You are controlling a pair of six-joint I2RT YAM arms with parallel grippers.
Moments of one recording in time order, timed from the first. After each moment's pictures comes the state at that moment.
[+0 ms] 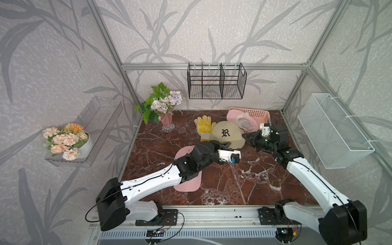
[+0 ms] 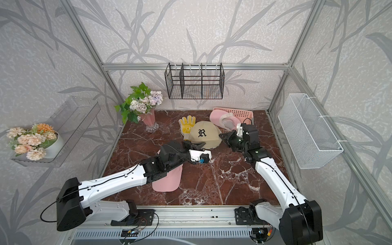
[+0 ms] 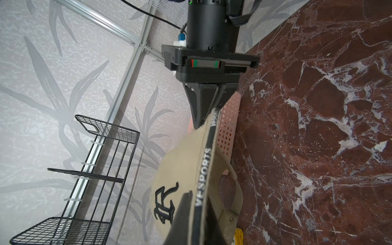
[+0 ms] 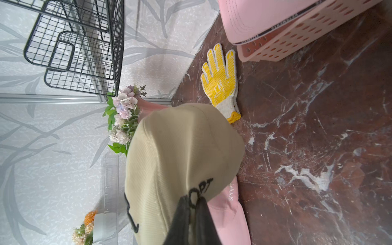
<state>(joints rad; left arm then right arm) -0.99 1.28 0.94 0.12 -0.11 1.01 0.24 1.14 0.84 -0.16 -0.50 1.18</state>
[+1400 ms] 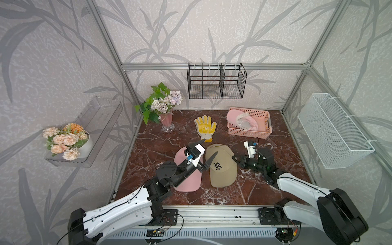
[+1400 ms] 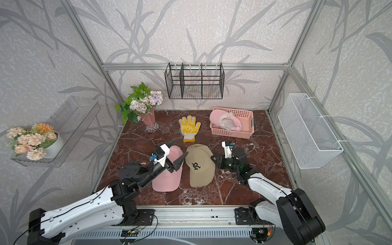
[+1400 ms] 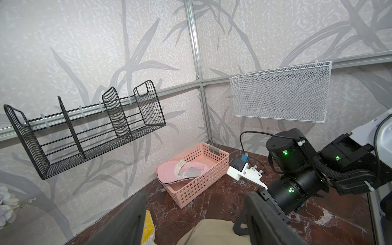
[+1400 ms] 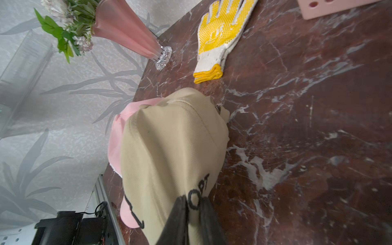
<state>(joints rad) -1.00 0.78 0.59 0.35 -0.19 0.20 0.42 1.16 0.36 0.32 -0.45 0.64</state>
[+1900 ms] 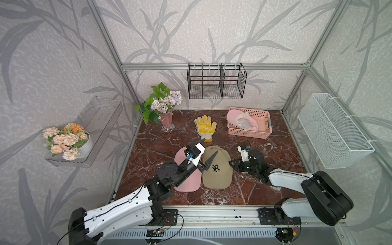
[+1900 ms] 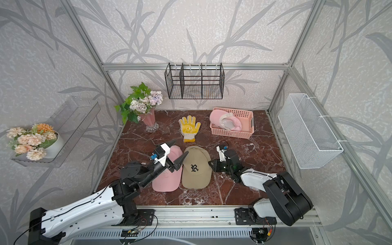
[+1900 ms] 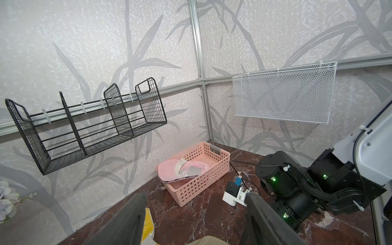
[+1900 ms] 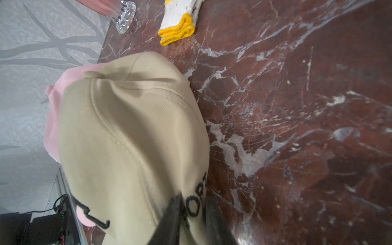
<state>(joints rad) -1.00 0.79 0.59 0.36 -0.20 0.19 0.50 1.39 0.39 0.34 -0.36 0.58</state>
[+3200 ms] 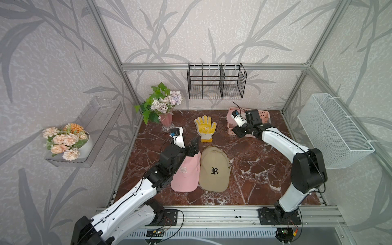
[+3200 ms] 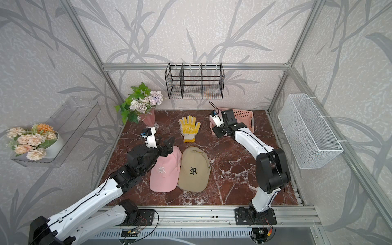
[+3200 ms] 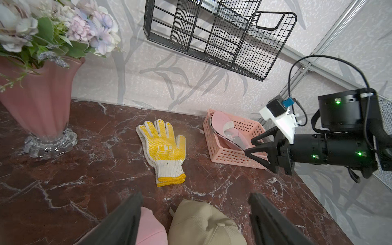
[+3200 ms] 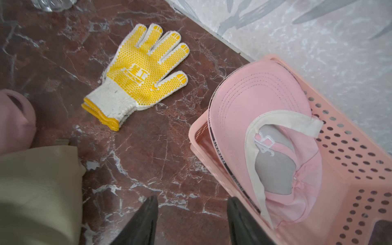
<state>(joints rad) -0.63 0.88 0.65 0.06 -0.27 -0.44 0.32 1.77 1.37 -0.40 -0.11 -0.33</state>
